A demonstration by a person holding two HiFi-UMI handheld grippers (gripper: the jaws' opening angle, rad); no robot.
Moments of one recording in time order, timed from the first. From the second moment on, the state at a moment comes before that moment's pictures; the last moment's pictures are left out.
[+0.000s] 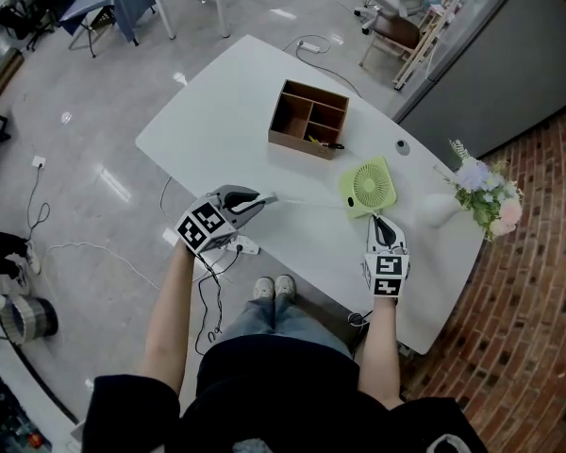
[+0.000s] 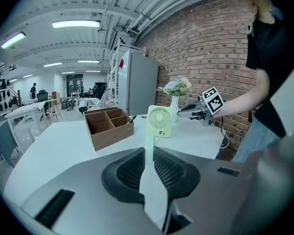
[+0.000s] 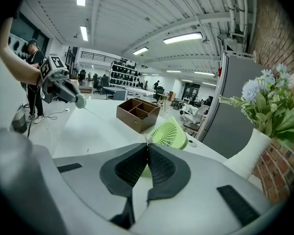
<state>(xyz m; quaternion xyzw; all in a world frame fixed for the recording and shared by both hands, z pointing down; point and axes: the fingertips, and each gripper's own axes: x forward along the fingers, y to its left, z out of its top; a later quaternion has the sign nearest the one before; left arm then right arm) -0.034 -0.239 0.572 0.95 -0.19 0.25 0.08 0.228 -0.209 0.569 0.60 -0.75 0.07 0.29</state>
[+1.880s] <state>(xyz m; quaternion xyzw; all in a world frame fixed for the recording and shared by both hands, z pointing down) -0.025 -0.239 0.671 0.92 -0.15 0.34 0.08 0.236 -0.200 0.664 0.58 -0.71 0.12 0.38</state>
